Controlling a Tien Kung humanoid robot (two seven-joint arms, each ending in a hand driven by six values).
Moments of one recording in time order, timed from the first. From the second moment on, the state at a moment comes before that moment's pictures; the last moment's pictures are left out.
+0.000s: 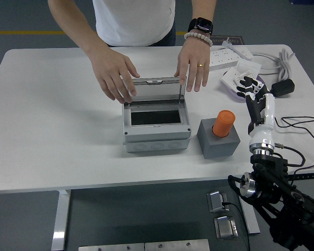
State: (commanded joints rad) left arm 0.00 0.22 -0.74 -0.18 1.26 0.00 0.22; right arm 0.25 -0.22 0.92 1.26 -0.67 -0.65 0.64
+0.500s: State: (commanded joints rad) left arm -0.01 0.22 -0.74 -0.18 1.26 -0.01 0.22; right arm 0.27 -0.22 0.83 1.23 -0.67 -0.65 0.62
